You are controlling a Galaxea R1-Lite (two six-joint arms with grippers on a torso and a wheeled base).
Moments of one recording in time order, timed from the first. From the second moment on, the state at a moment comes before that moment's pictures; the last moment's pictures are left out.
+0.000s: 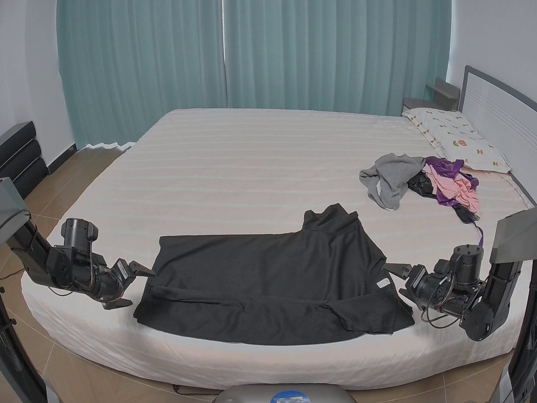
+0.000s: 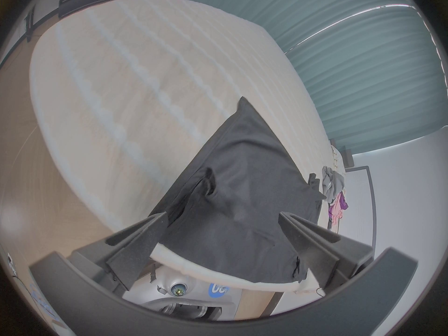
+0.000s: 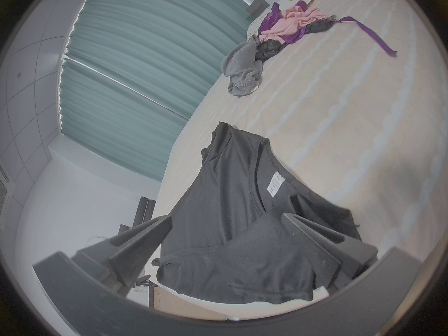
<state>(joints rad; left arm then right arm) 0.10 2.01 -0.69 -0.35 -0.40 -0.70 0.17 2.20 -0.28 -1.45 0.25 0.91</state>
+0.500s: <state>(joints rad) -0.01 2.16 -0.85 -0.34 -0.16 -0.75 0.14 2.24 -0.31 -1.44 0.28 0.89</state>
